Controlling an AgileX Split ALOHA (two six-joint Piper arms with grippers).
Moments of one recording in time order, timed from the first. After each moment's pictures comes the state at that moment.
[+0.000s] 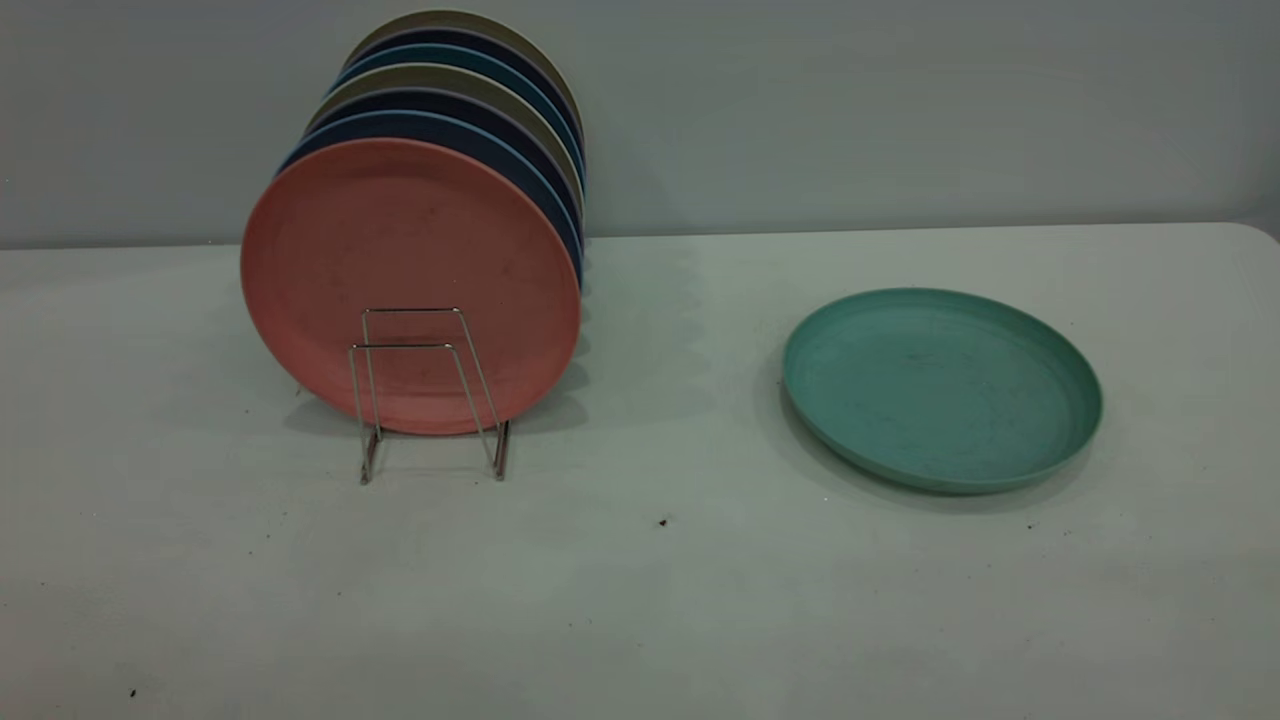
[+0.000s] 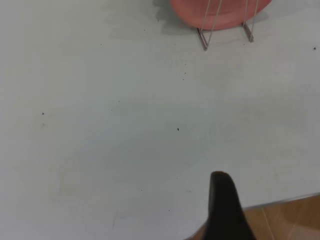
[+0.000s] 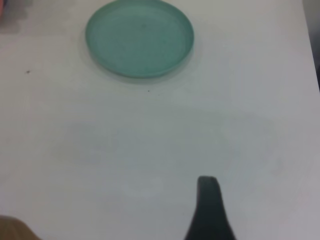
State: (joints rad) left arm -0.01 -0.02 -0.49 -0.12 1.13 0.13; right arm 0.02 -0.02 -0.48 0.08 1.14 -0.14
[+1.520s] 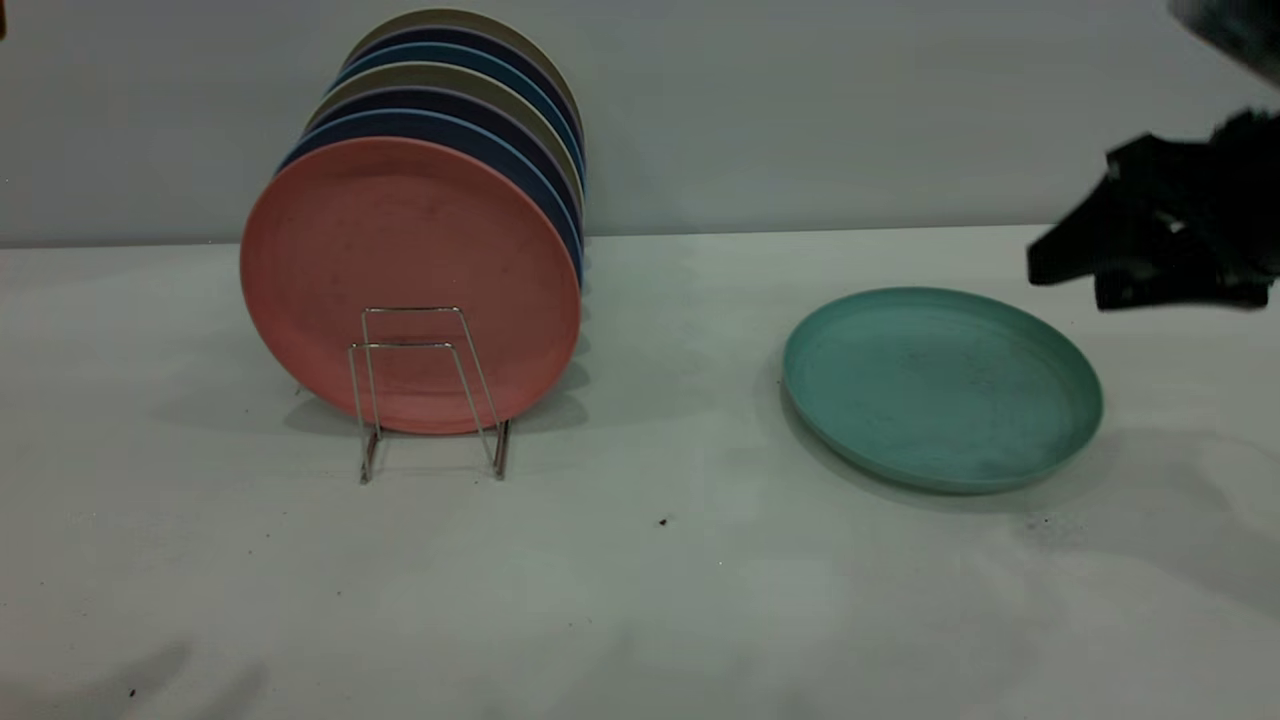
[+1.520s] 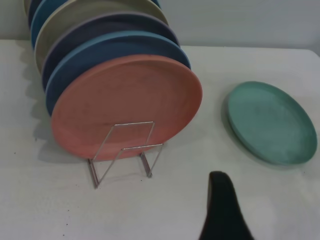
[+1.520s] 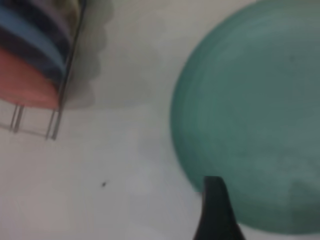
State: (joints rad) left arm -0.01 0.90 -0.50 -1.08 0.34 0.87; right arm -0.11 1.94 -0.90 1.59 0.58 -1.53
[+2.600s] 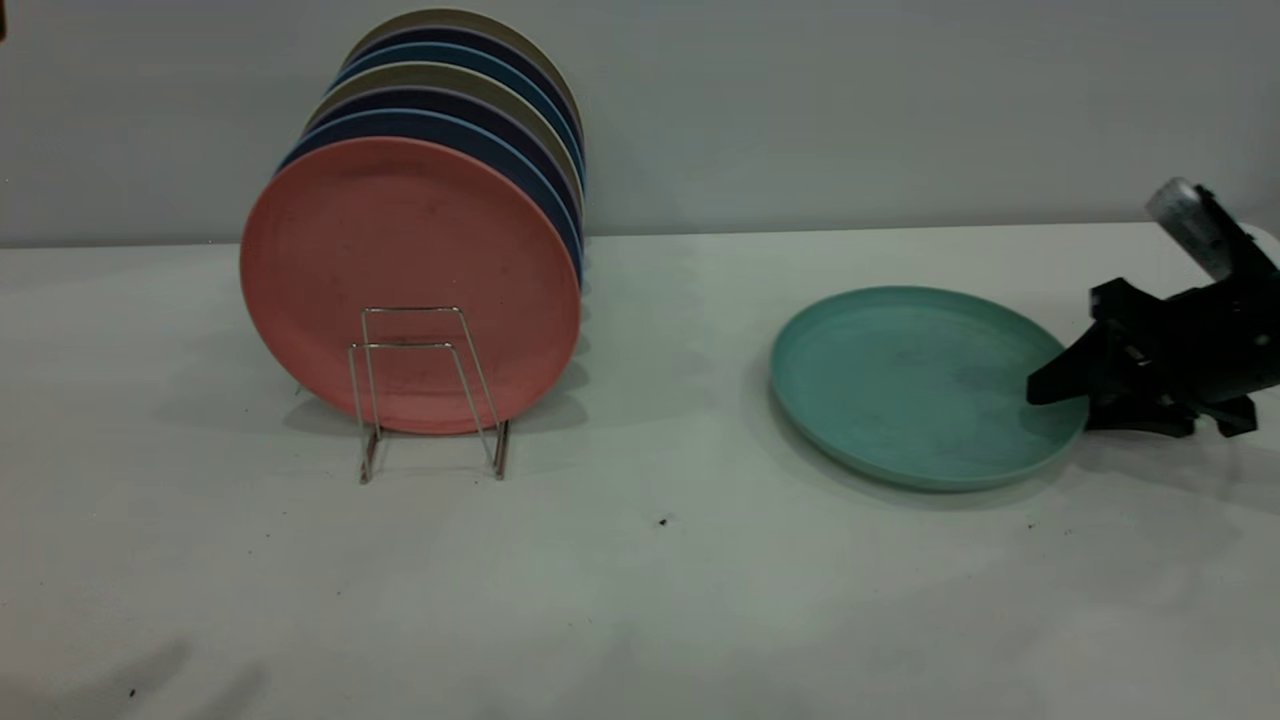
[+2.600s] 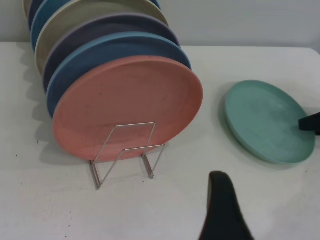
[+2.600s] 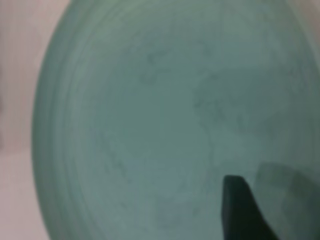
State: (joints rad) left arm -0.01 0.90 -0.50 -1.08 0.34 0.89; right arm -0.19 2.45 -1.30 1.48 0.67 -1.33
